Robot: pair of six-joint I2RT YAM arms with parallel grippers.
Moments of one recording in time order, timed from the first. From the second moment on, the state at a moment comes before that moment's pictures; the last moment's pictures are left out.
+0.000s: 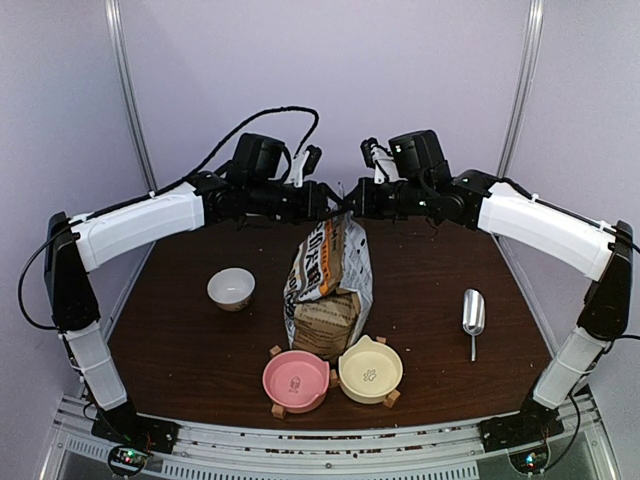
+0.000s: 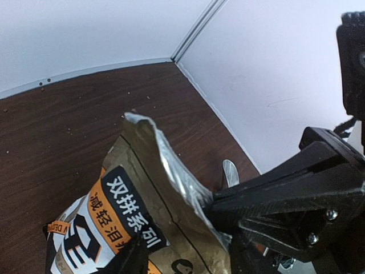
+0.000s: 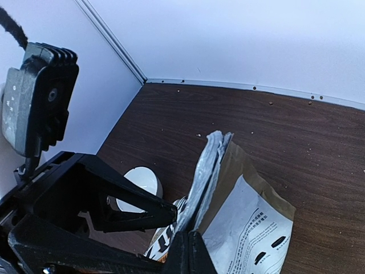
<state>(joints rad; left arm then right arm) -0.78 1.81 1.68 -0.30 0.30 -0.50 0.77 1.66 1.60 -0.38 -0.01 0.47</state>
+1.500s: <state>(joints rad) -0.72 1.86 1.73 -0.20 0.44 -0.52 0.78 1.60 1.53 -0.36 -0.03 0.41</state>
